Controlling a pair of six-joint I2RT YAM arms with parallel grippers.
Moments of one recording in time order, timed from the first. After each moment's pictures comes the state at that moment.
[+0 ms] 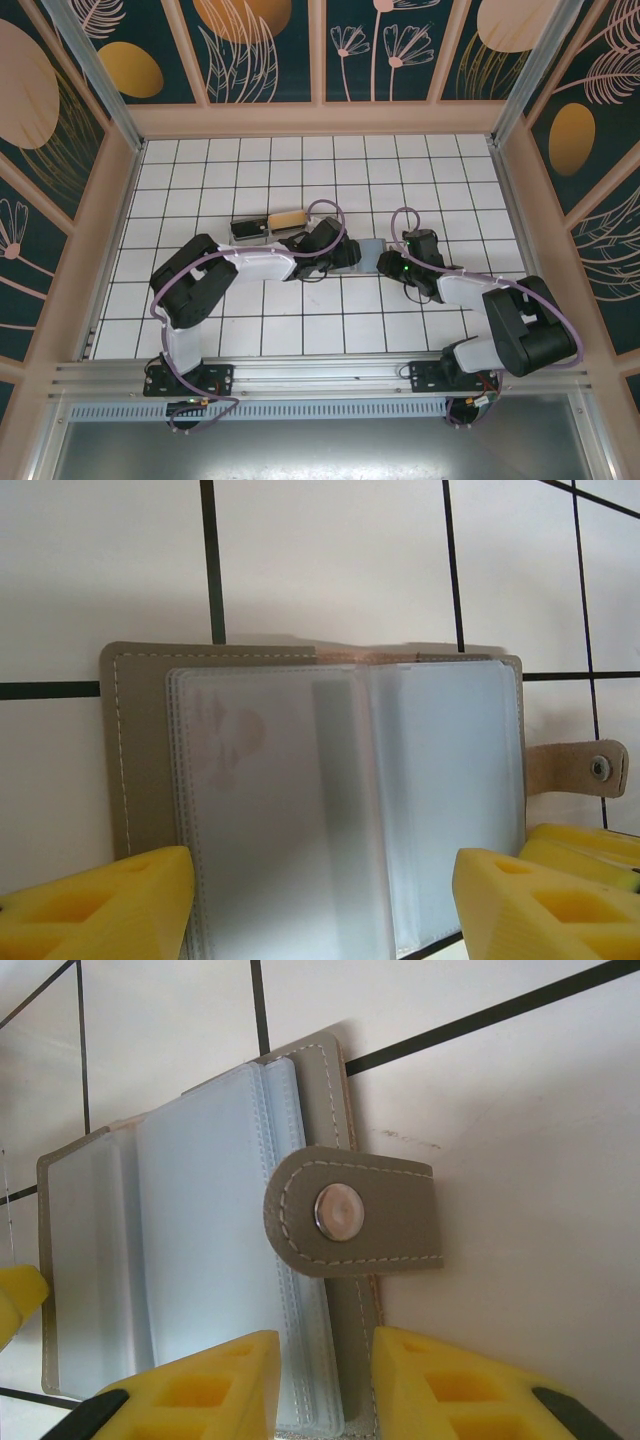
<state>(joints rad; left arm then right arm) -0.89 1.91 1.09 -0.01 -0.04 -0.95 0.37 1.38 0.41 0.13 -0.20 0.66</state>
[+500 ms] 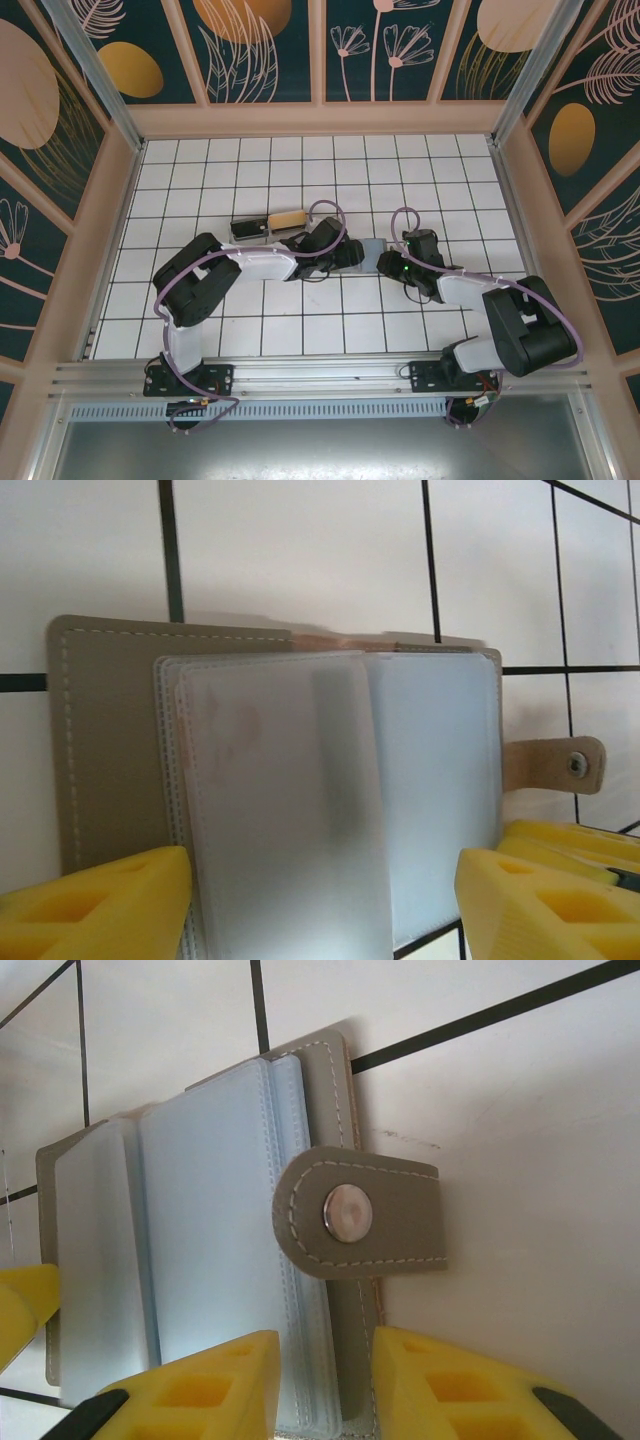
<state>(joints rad) -0.89 1.93 1.09 0.05 0.02 -0.97 0.37 1.38 0.41 0.13 -0.20 0.66</state>
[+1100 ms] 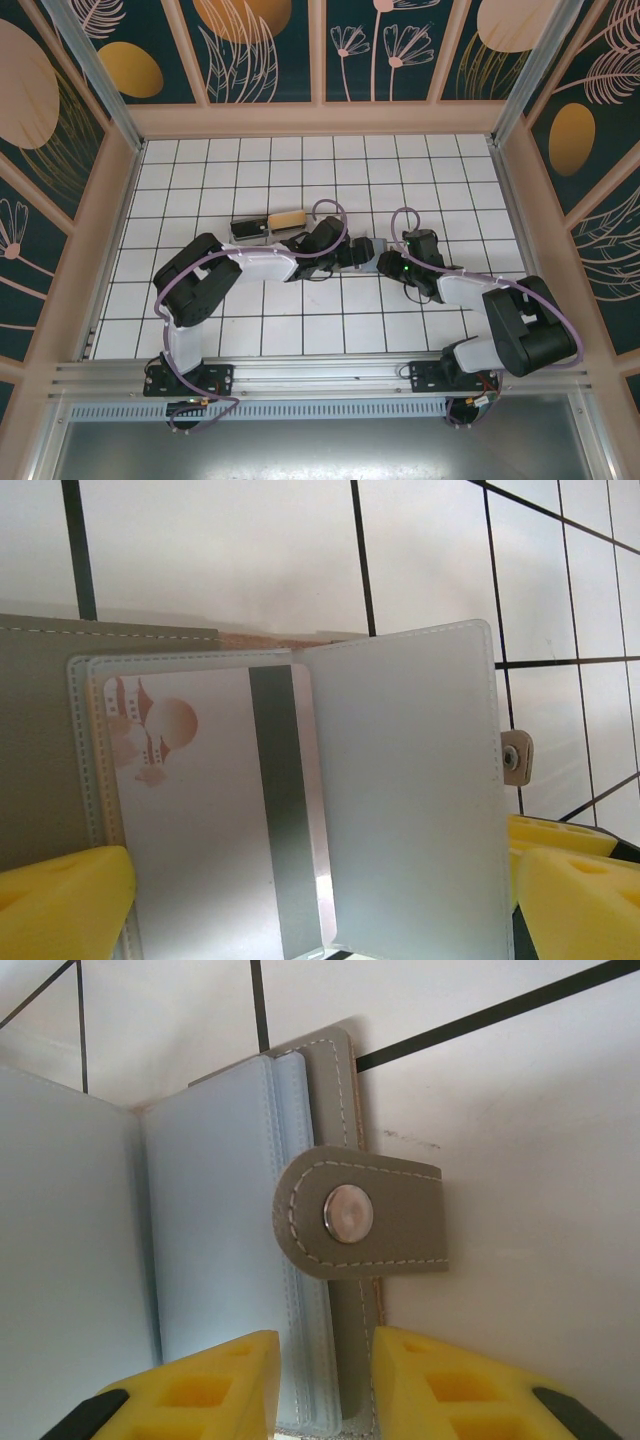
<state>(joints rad) -0.89 1.93 1.08 0.11 0.05 -0.97 0.37 1.38 0.41 0.13 -0.20 0.66</state>
